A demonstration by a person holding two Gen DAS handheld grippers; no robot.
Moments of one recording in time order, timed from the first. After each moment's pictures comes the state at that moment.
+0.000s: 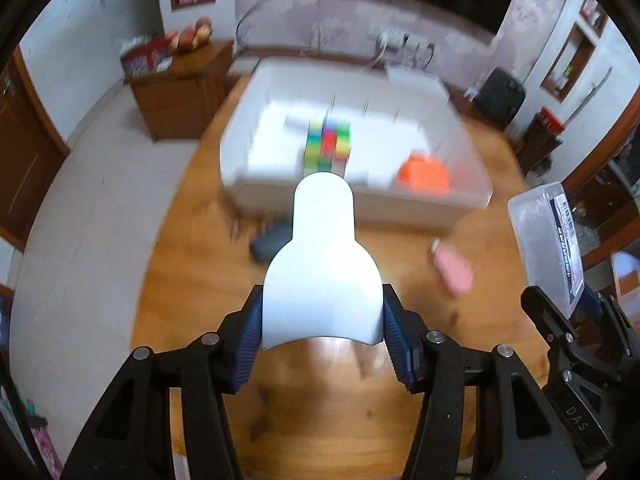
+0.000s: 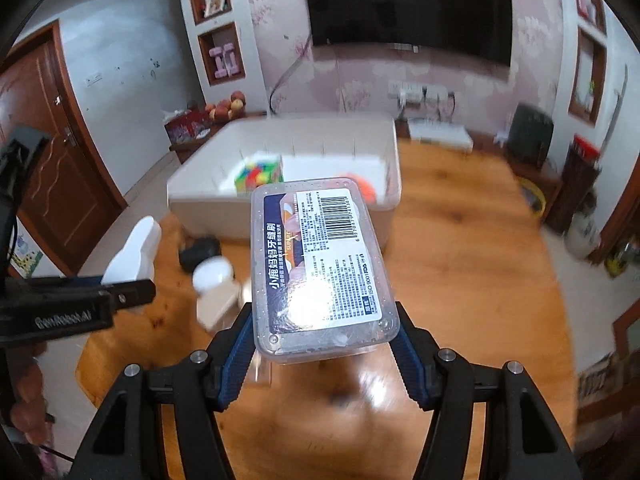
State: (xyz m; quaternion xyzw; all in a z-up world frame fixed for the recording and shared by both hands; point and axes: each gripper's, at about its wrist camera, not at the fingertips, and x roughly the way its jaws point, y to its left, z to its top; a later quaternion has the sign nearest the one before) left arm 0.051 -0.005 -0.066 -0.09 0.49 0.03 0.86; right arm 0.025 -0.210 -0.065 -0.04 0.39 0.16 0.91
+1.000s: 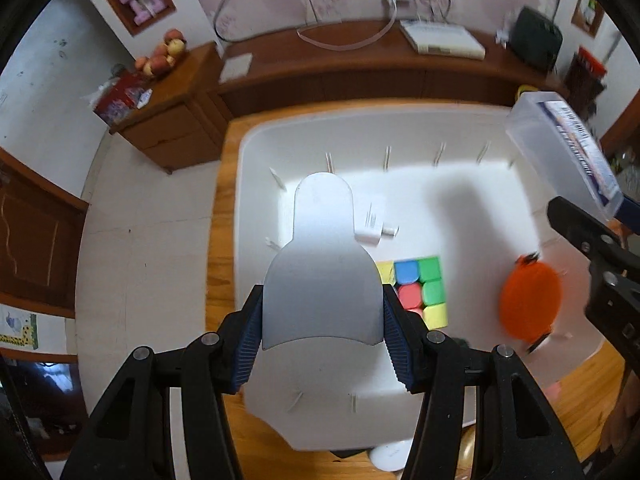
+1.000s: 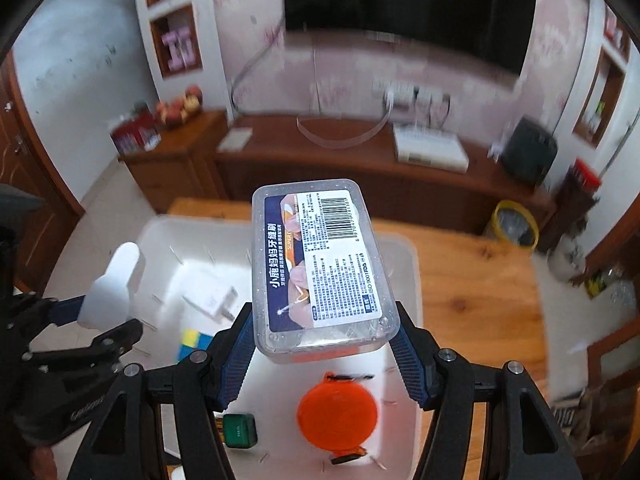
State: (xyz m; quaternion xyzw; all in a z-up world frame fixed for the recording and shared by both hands) left arm 0.266 0.029 -0.112 0.05 0.59 0.06 0.81; right arm 0.288 -0.127 -0.068 -0.06 0.48 0.10 0.87
